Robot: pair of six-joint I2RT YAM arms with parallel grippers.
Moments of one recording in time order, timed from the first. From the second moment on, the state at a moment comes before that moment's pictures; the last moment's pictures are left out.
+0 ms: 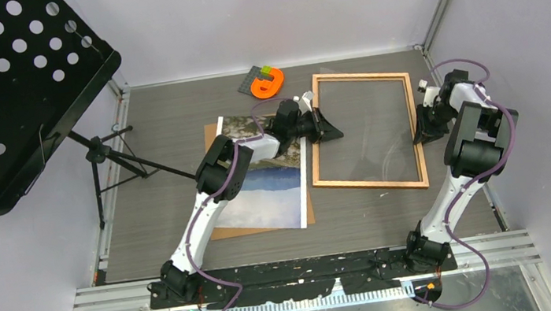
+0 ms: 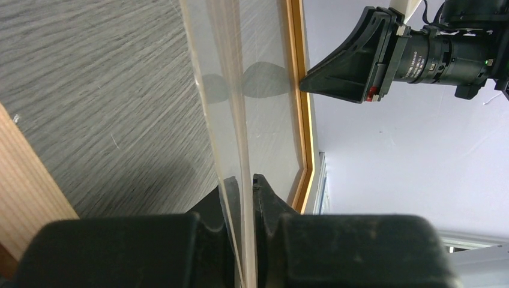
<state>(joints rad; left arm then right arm) -0.68 2.55 1.75 0.50 0.67 -1.07 -0.41 1.97 1.40 -0.80 -0.28 -0.33</state>
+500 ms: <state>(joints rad) -0.68 2.55 1.76 0.50 0.67 -1.07 -0.41 1.97 1.40 -0.80 -0.26 -0.34</state>
